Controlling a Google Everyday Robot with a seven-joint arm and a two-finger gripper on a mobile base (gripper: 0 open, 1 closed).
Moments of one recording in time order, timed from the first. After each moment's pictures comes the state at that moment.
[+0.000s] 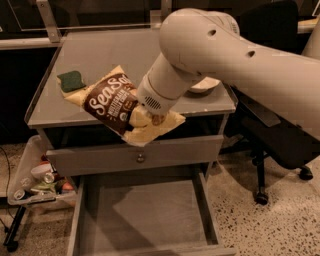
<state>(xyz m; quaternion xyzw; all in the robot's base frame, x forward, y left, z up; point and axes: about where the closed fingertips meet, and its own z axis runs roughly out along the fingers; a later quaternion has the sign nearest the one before) 0.534 0.032 0.863 -0.54 0.80 0.11 0.26</state>
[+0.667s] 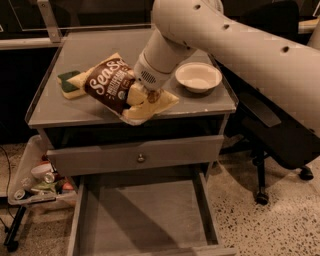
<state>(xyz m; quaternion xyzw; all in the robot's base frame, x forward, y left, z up) 0.602 0.045 0.873 -0.54 0.79 0.12 0.24</state>
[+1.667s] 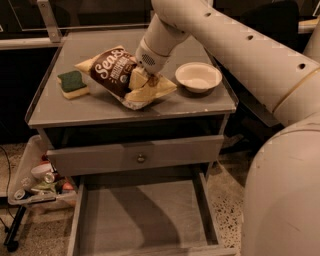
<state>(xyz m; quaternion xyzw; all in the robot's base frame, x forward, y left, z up) 0.675 0.040 0.870 -0.54 0.80 0.12 0.23</state>
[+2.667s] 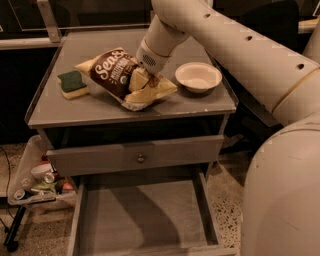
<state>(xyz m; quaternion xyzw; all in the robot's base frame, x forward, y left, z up) 0.677 0.039 0.869 -0.54 0.80 0.12 0.23</state>
